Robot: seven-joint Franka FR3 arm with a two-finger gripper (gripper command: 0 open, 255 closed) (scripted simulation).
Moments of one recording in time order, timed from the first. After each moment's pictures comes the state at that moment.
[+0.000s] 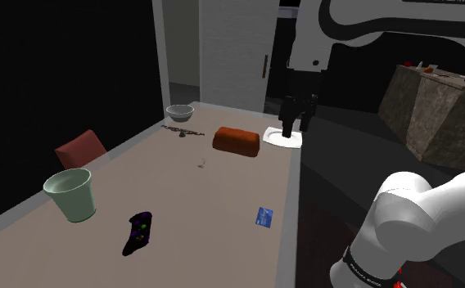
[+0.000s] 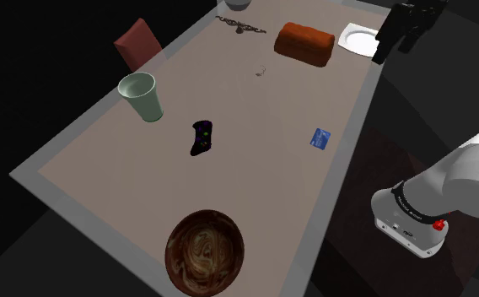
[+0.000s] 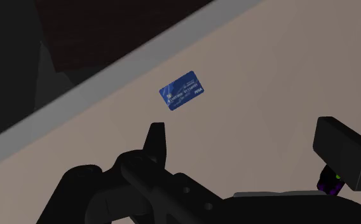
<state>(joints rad) 0.02 -0.76 -0.01 -2.32 0.11 1.46 0.12</state>
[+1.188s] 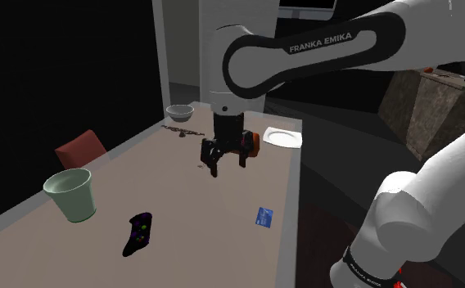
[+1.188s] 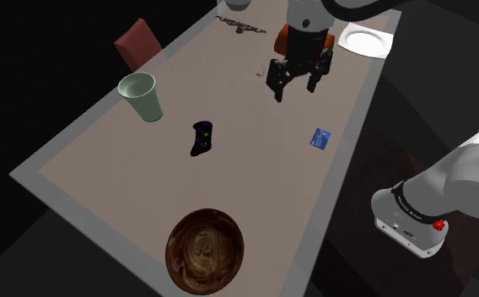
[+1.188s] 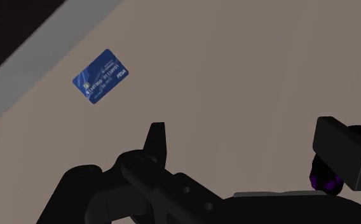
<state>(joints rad) 0.05 -0.33 0.29 -2.23 0.21 1.79 0.53</state>
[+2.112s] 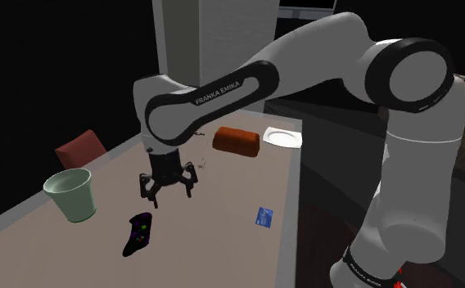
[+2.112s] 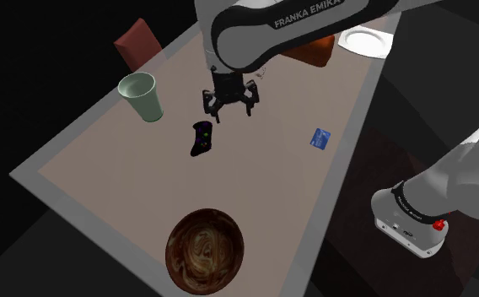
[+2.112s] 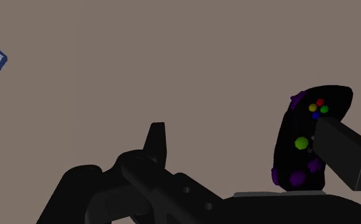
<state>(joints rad) 0.12 0.26 0.40 -1.85 0.02 1.94 0.92</state>
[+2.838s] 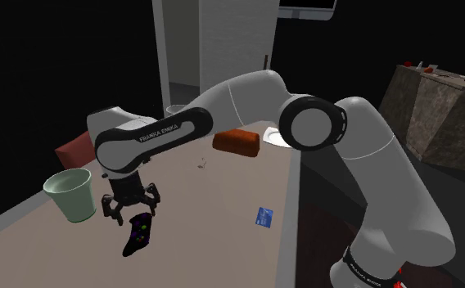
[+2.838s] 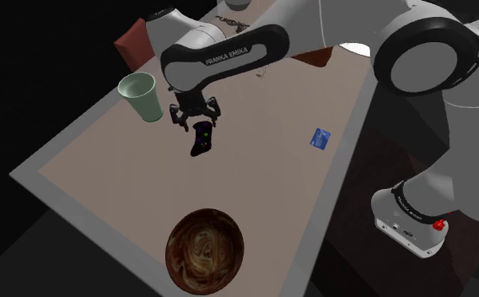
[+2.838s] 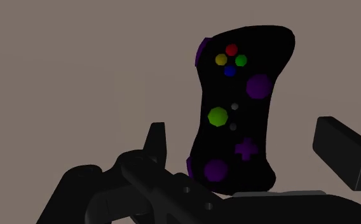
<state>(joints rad) 0.28 0.77 0.33 -1.28 -0.11 1.83 1.12</state>
